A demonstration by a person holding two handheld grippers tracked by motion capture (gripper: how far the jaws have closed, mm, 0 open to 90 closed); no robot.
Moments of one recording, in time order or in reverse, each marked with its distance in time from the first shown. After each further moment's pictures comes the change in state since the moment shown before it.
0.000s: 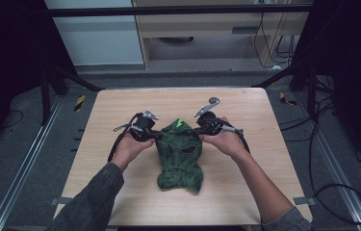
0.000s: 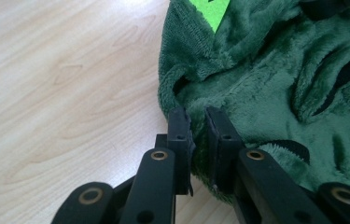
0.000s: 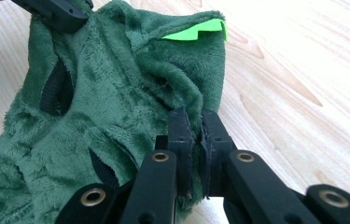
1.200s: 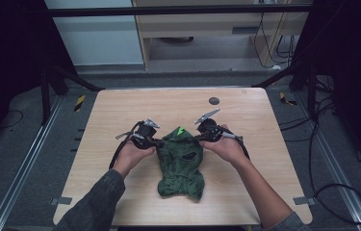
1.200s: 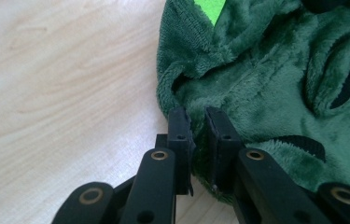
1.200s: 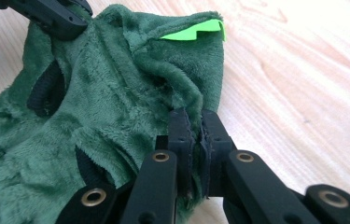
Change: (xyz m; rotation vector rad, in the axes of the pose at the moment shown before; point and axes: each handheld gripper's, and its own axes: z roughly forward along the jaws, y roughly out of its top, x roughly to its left) left arm -0.006 -0.021 0.017 0.034 -0.043 -0.017; right arm 0.004 -0.021 0.013 0.036 0.026 0.043
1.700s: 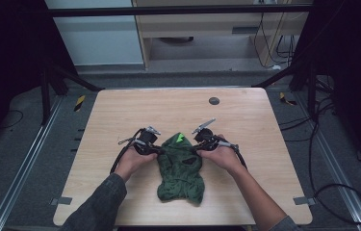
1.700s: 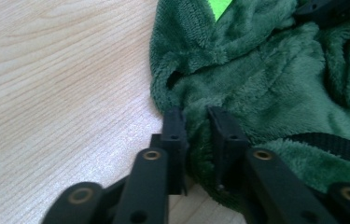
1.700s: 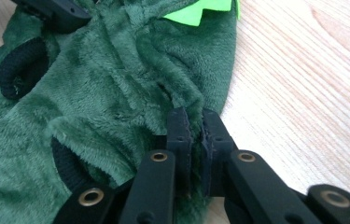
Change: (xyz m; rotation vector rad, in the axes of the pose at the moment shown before) left arm -0.001 -0.024 0.025 0.049 -0.043 -0.050; right arm 0.008 -0.025 0.031 0.063 0.037 0.029
